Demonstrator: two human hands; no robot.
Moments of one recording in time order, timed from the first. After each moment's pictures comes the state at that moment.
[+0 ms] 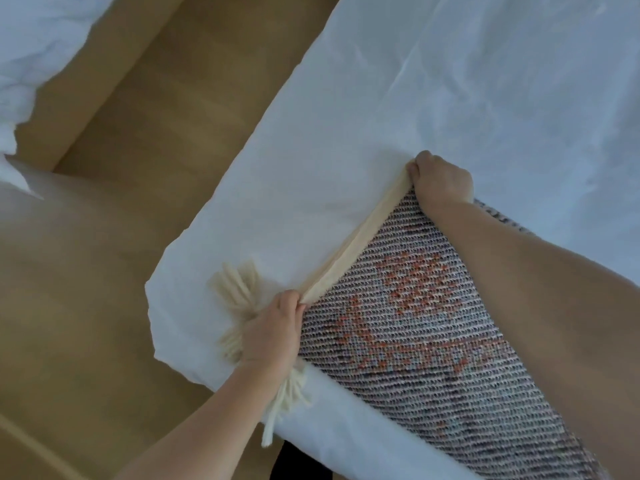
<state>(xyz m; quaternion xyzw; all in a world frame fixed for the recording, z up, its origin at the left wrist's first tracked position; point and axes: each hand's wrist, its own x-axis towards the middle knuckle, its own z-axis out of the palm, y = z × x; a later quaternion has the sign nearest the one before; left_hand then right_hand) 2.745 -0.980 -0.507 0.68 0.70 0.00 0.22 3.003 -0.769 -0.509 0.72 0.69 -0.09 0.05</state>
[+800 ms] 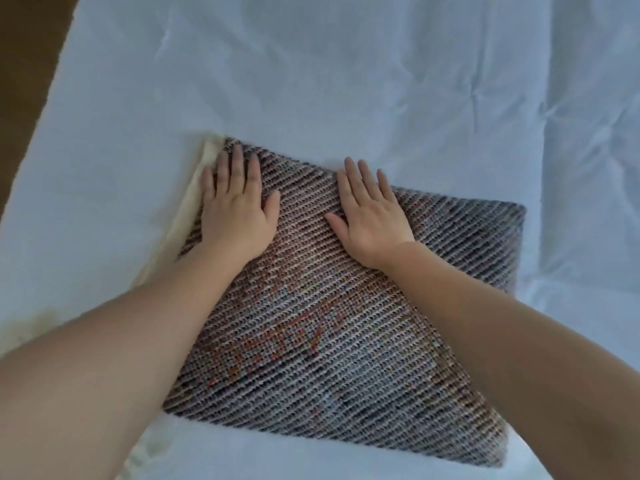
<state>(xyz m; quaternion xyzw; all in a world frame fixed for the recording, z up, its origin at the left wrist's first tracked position) 2.958 -0.842 -0.534 0.82 0.56 -0.08 0.10 3.155 -0.921 -0.525 0.70 0.70 -0.13 0.10</state>
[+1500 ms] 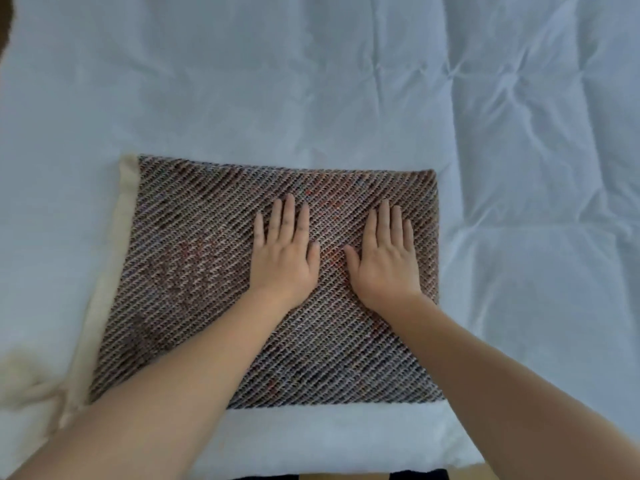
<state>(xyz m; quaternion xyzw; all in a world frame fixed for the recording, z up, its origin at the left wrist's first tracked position) 3.054 -0.969 -0.518 0.89 0.42 -0.10 0.14 3.192 -1.062 -0.505 0.85 0.49 -0.17 0.06</state>
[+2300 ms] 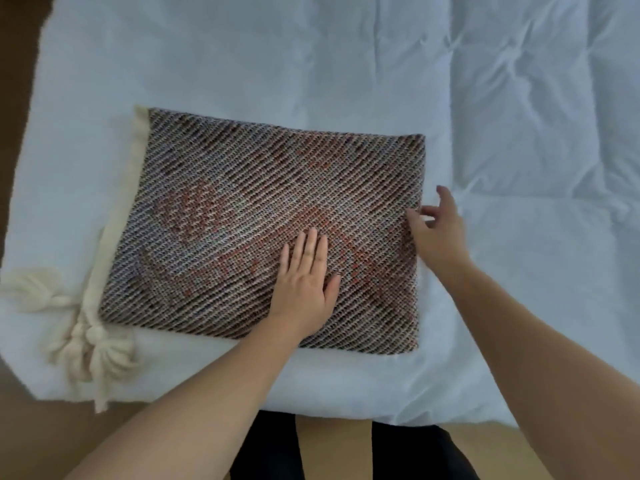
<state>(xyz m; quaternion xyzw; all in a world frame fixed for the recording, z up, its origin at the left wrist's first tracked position) 3.037 -1.099 -0.514 0.87 0.41 -0.11 0.23 3.266 -1.131 -0.483 0.85 0.22 -0.36 -0.32</state>
